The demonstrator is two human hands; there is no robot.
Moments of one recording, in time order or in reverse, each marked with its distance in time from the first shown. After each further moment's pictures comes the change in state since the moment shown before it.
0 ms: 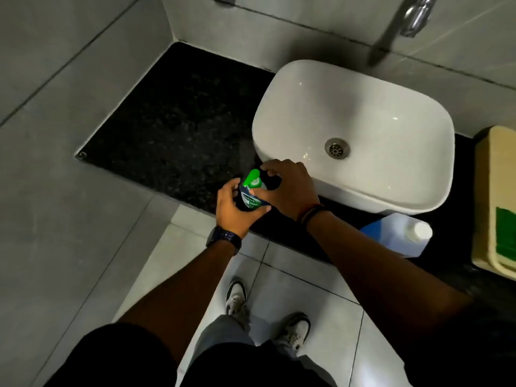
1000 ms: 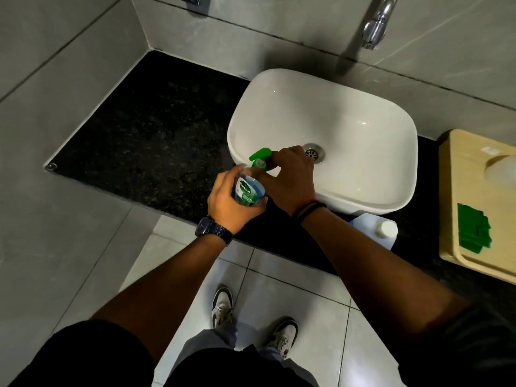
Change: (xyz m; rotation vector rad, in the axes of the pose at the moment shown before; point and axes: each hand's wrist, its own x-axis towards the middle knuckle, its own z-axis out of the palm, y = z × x) left_hand 0.003 0.059 0.012 0.104 -0.037 0.333; right_hand -0.005 0.001 -0.045 0.064 0.304 -0.016
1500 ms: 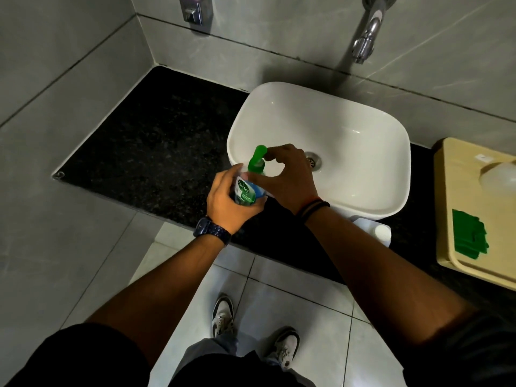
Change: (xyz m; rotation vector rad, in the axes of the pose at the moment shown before) left_hand 0.006 0.013 -0.005 -0.038 0.018 0.039; right_hand 0.002 -0.004 -0.017 0.179 -0.035 0.009
